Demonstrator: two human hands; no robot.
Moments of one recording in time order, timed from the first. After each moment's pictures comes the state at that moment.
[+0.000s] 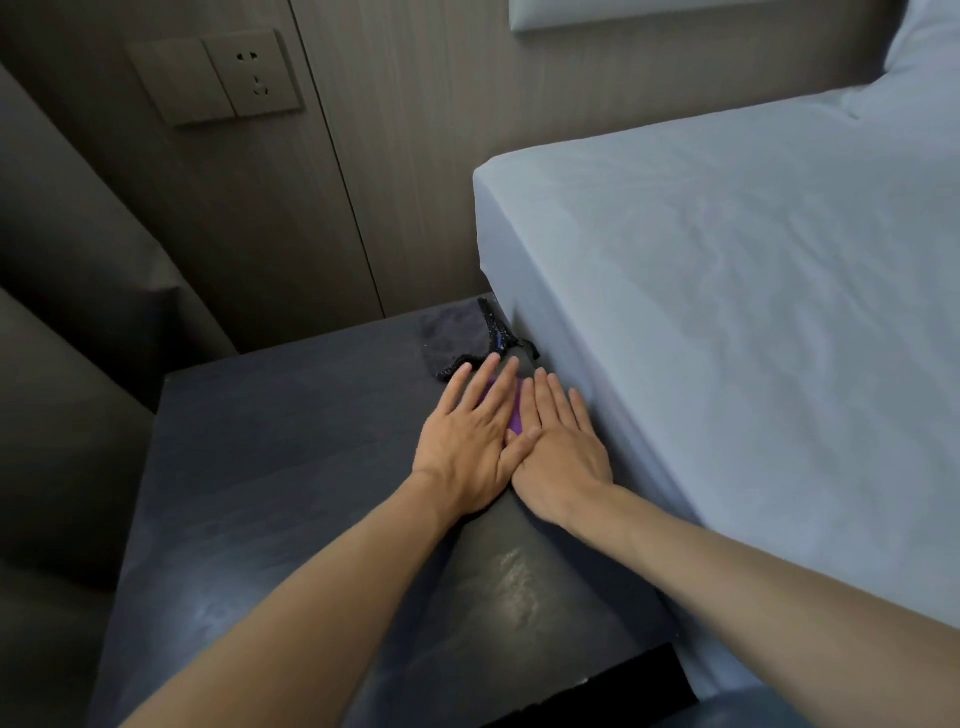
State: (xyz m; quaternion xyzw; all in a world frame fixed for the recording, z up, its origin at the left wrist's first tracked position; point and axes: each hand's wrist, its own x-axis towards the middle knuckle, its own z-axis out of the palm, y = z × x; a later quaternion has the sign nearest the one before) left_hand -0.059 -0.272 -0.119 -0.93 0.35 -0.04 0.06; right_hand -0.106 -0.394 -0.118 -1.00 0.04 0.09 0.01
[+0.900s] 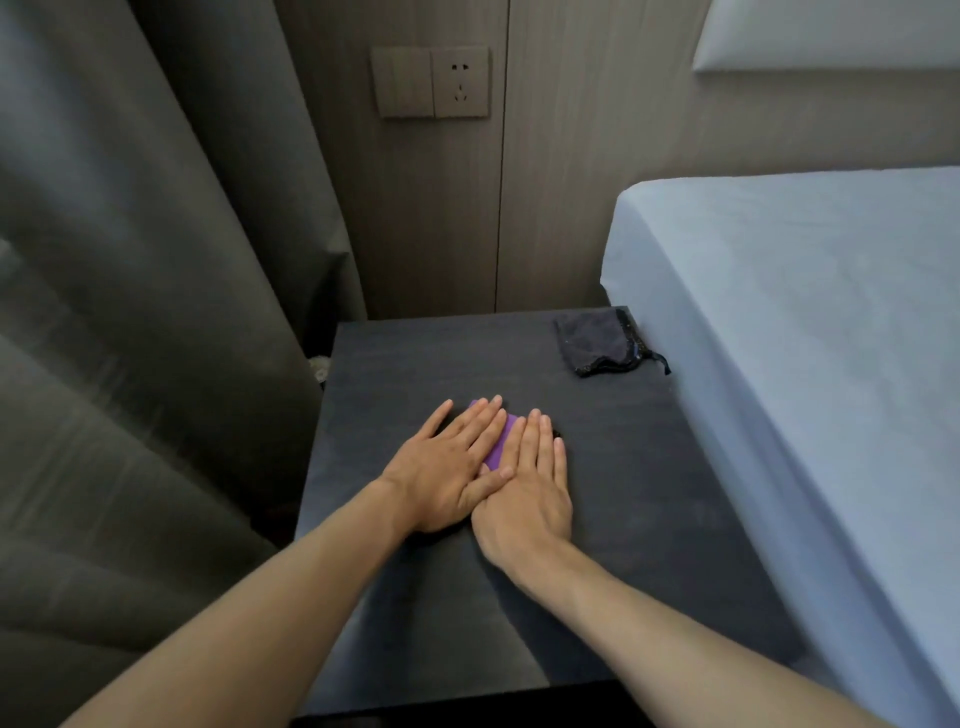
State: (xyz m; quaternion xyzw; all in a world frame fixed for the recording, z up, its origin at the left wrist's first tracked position) left_hand -0.093 -0.085 -0.111 -0.95 0.32 0.07 -0.01; right_hand -0.139 -0.207 -0.115 -0.99 0.04 0.09 0.07
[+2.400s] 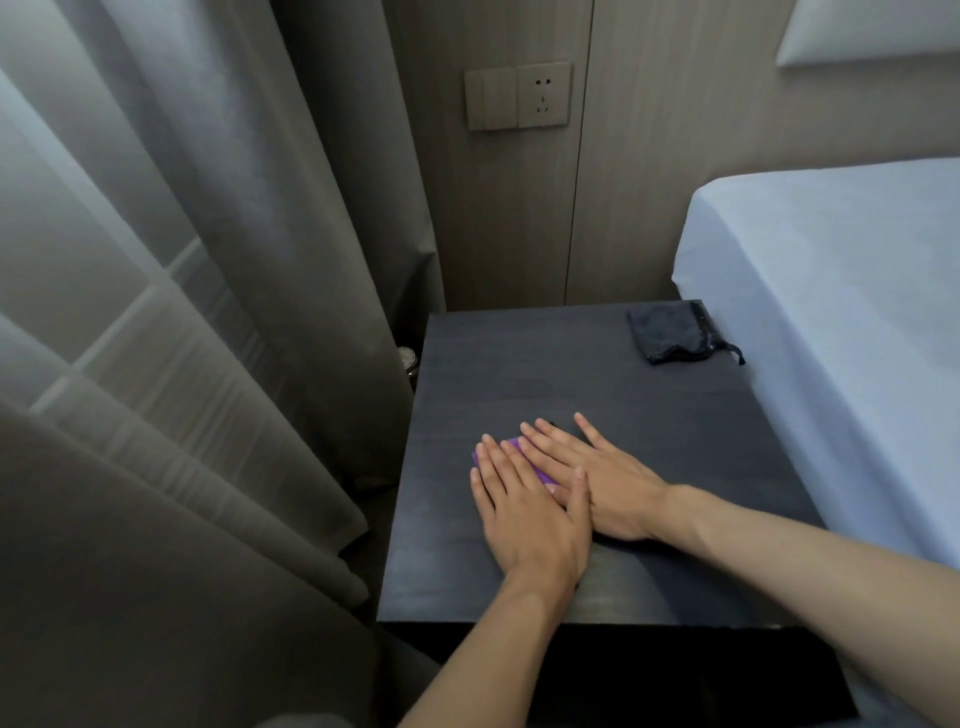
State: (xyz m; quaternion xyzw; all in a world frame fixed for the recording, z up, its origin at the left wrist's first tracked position) left_hand -0.208 -0.142 -0.116 -0.98 -0.15 0.02 -0.14; right_hand -0.133 -0.259 -0.122 -0.91 -0.41 0.09 0.03
